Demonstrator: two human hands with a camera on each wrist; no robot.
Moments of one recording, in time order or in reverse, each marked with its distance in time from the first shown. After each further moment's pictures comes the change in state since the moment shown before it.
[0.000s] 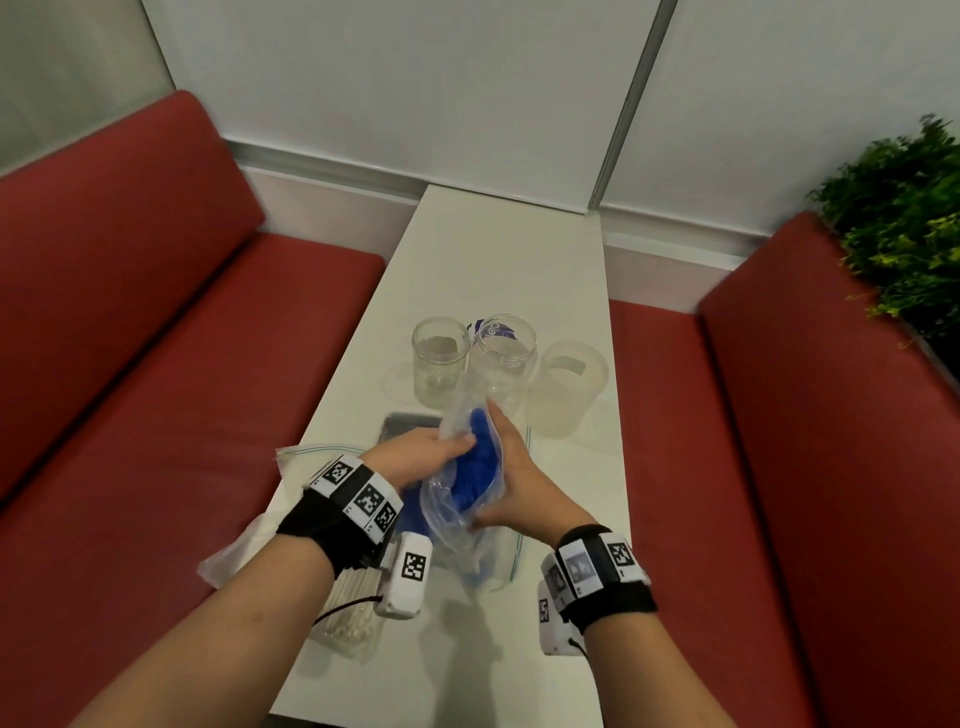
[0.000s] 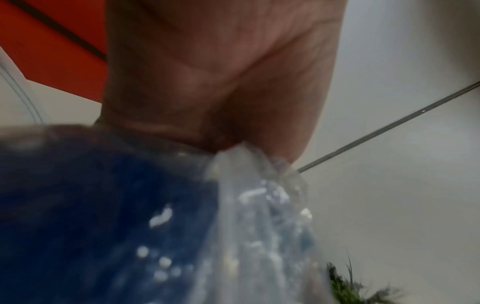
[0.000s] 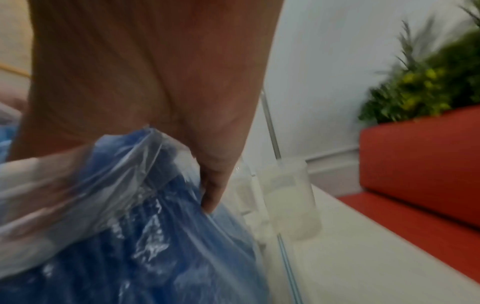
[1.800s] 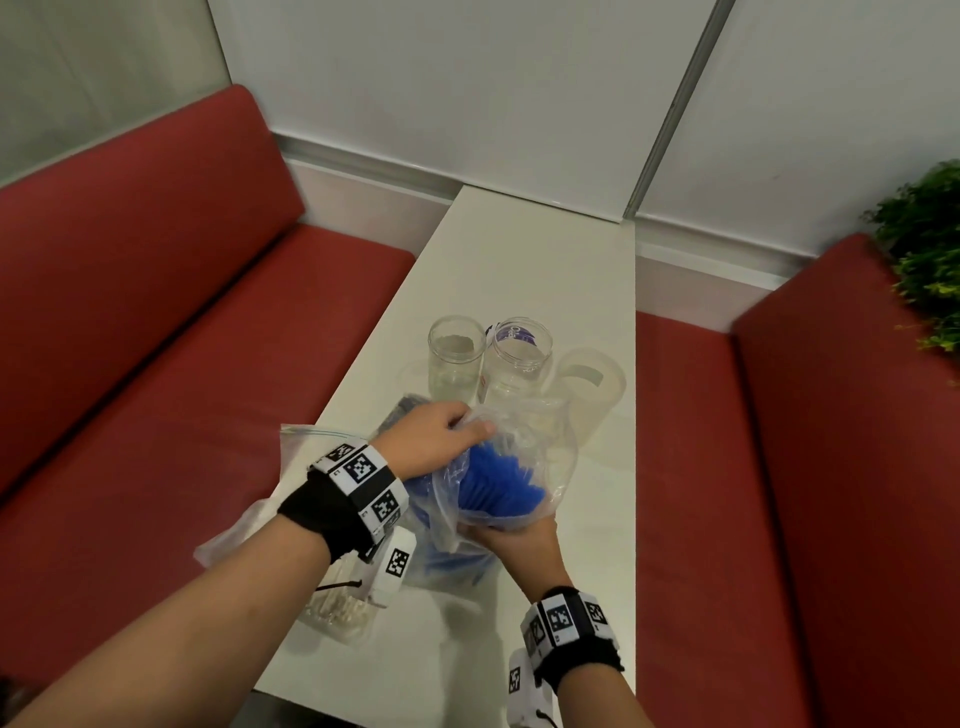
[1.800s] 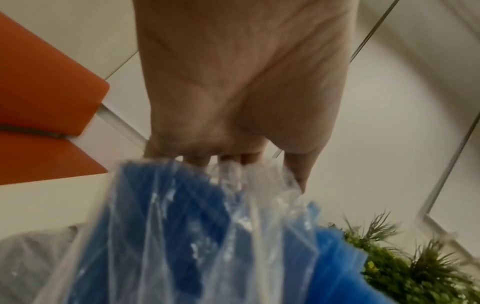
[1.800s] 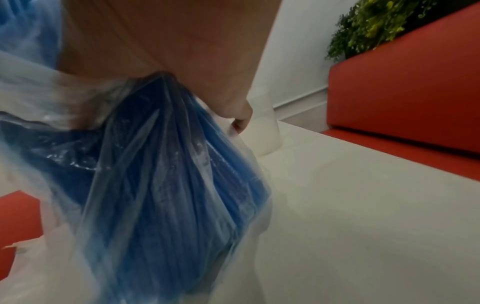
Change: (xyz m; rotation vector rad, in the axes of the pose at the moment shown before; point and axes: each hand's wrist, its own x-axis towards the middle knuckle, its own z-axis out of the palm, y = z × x) left_hand -0.004 0.012 0.007 0.606 0.212 0.389; right_hand -0.017 0.071 0.045 0.431 0.397 0.151
